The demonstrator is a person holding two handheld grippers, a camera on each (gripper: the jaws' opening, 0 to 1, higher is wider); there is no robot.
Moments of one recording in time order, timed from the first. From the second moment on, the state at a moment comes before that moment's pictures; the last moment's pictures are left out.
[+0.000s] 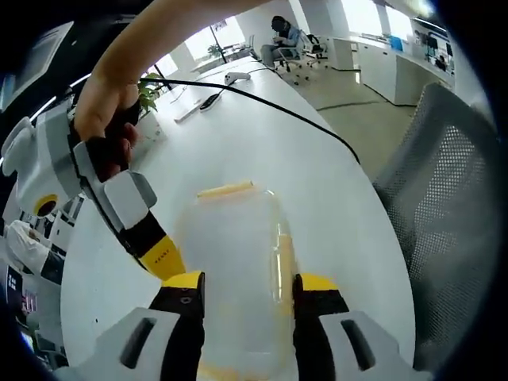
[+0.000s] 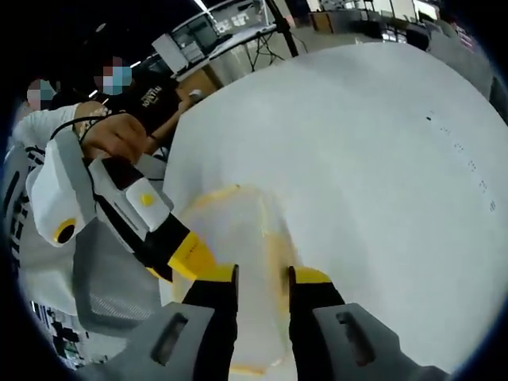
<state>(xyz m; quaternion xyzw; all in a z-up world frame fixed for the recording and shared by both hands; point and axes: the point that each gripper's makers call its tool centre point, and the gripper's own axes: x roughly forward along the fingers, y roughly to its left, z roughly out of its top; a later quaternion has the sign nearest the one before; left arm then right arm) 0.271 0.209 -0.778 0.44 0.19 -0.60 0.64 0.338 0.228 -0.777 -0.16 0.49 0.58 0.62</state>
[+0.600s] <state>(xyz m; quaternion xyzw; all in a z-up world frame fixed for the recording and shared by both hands) 0.269 0.210 -0.780 0.47 0.17 -0.58 0.64 0.337 0.229 -0.778 -0.15 0.50 0.58 0.62</state>
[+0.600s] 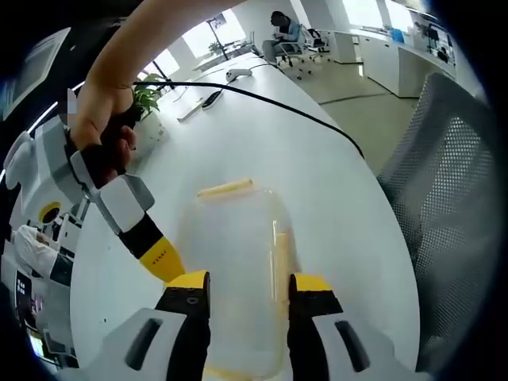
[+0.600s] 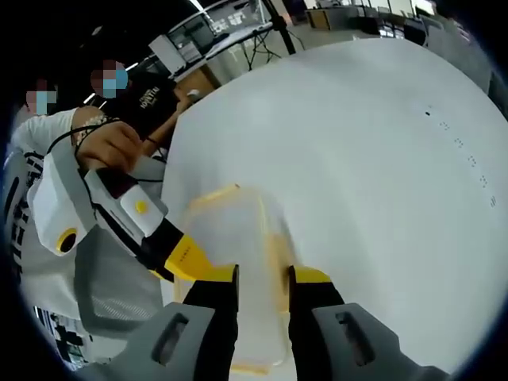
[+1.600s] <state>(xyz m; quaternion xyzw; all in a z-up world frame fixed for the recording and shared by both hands) 0.267 0.205 -0.779 0.47 0.17 -0.58 0.64 0.348 0.222 -0.781 -0.11 0.52 0.59 0.61</state>
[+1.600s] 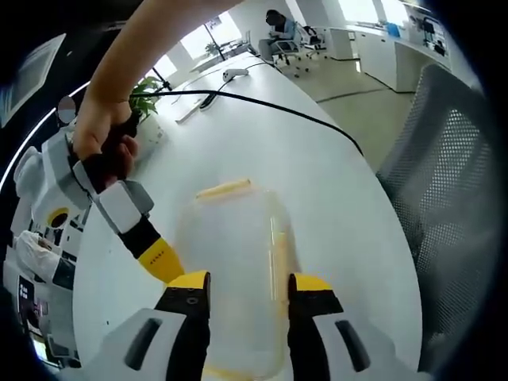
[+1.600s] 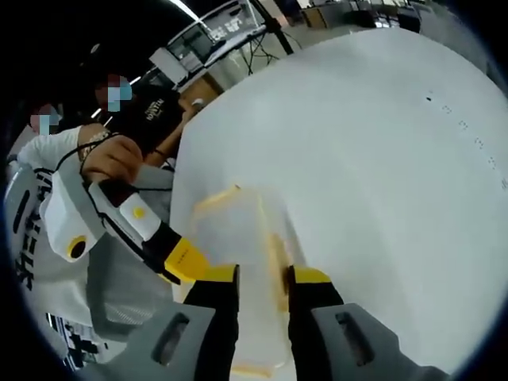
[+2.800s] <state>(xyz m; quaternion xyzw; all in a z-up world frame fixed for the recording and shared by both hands) 0.268 0.202 -0.779 0.45 0.18 -0.61 0.63 0.323 0.227 -0.776 -0.15 0.47 0.57 0.66</state>
